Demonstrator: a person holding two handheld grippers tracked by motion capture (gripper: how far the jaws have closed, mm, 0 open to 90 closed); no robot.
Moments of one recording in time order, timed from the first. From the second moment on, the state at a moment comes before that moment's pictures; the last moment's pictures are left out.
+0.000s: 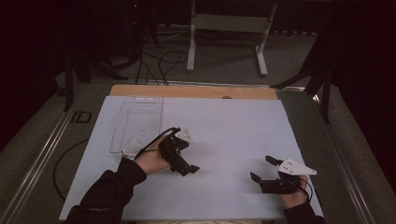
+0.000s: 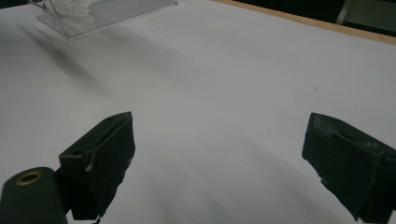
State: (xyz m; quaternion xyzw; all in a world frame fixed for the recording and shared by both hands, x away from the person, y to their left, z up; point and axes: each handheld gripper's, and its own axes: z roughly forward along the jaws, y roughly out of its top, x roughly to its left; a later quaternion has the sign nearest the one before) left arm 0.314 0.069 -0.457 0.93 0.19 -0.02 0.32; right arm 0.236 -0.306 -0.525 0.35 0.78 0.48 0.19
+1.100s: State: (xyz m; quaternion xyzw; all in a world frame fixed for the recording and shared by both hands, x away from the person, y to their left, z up) left arm 0.258 0.118 -0.507 0.92 0.19 -0.06 0.33; right arm 0.235 -0.305 -0.525 0.35 0.78 0.48 0.19
